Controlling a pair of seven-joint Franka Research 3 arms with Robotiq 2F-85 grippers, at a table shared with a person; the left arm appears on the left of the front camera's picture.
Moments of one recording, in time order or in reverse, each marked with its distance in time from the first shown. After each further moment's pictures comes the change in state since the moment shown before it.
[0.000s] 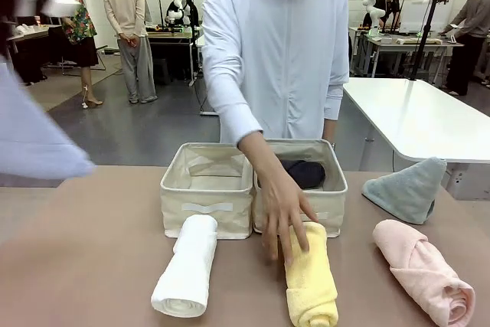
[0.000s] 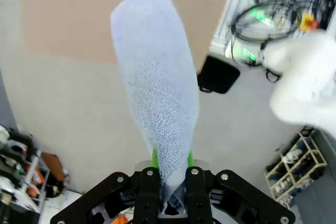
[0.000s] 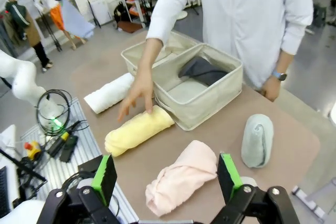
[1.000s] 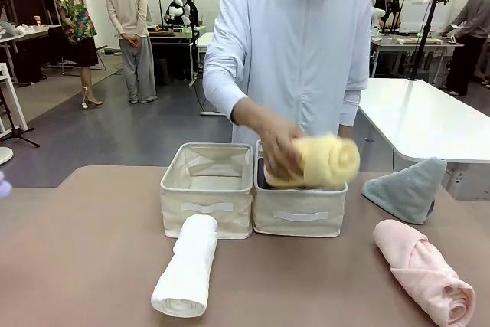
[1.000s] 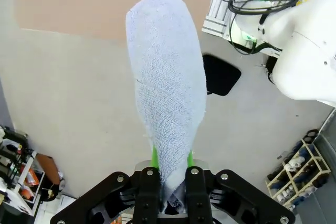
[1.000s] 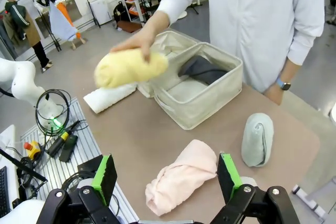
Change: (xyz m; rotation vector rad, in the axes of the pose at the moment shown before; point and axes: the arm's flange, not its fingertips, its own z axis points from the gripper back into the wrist) left arm -0.084 -0.023 -0.032 0.017 -0.056 0.009; right arm -0.001 -0.001 0.000 -0.001 0.002 -0.003
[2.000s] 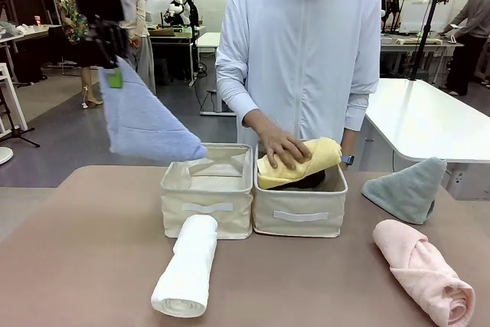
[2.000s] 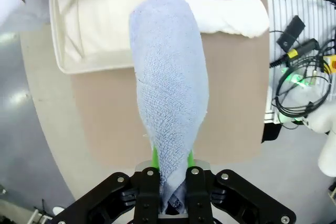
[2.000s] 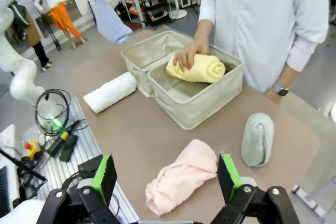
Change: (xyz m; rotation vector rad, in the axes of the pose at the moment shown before) left arm 0.290 0.097 0.035 0.093 -0.227 -0.329; right arm 0.001 0.001 0.000 0.000 0.002 0.001
